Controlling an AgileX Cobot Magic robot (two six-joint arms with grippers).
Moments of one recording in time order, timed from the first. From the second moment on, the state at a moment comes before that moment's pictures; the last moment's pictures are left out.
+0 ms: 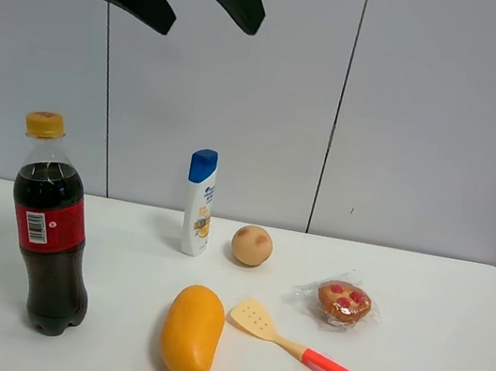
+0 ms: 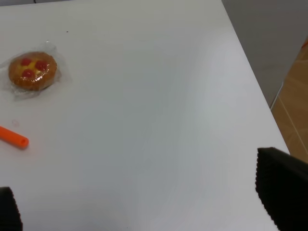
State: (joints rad) left arm -0.59 1.47 -1.36 -0.18 0.55 0.11; right arm -0.02 0.00 -0.50 0.05 1.06 -0.02
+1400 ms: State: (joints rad) left arm -0.68 2.11 -1.72 -0.07 0.31 -0.01; right arm -0.02 0.00 -0.50 0.05 1.06 -0.02
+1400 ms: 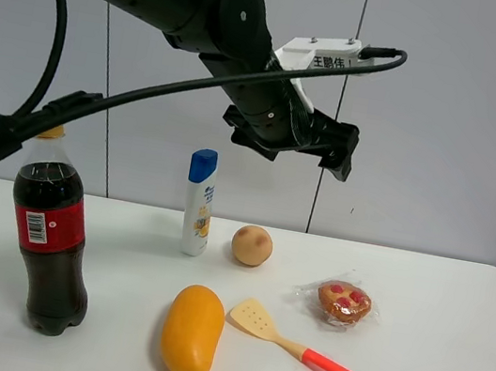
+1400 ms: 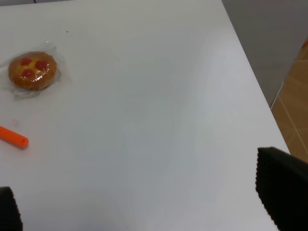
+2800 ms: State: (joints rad) left arm -0.57 2.34 -1.72 0.13 0.13 0.10; right arm -0.02 0.00 -0.50 0.05 1.06 -0.02
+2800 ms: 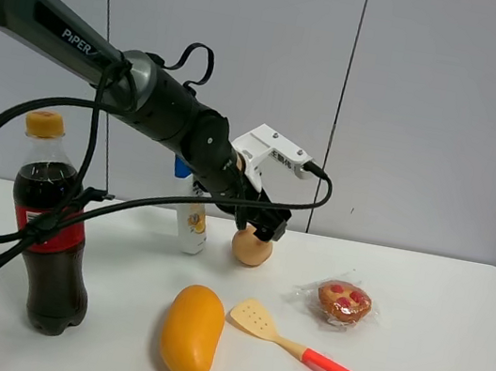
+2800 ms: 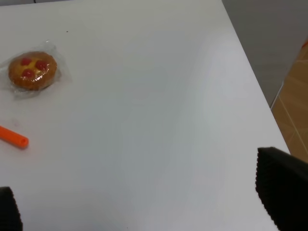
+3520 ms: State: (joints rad) left arm -0.60 2.39 -1.72 0.13 0.11 0.11; right arm -0.02 0.00 -0.50 0.05 1.06 -0.02
